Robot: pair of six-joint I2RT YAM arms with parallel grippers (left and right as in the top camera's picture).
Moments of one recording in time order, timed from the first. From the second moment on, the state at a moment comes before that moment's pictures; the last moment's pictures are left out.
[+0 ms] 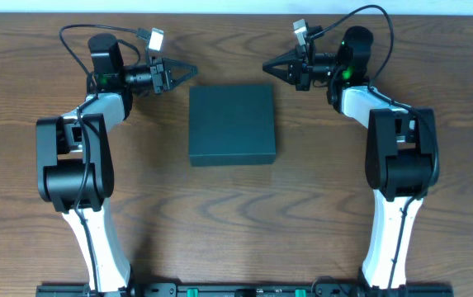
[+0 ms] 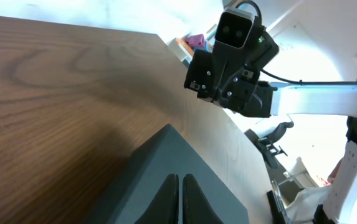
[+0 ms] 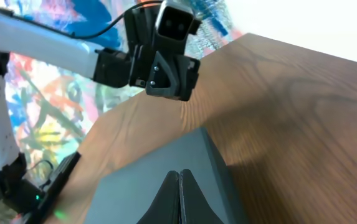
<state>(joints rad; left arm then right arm) 0.06 2.21 1.35 0.53 1.42 -0.45 0.08 2.33 1.50 0.79 -1.46 0.49</state>
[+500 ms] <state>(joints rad) 0.07 2.21 1.35 0.10 0.57 -0.46 0.02 2.33 1.51 0.19 -0.66 0.59</state>
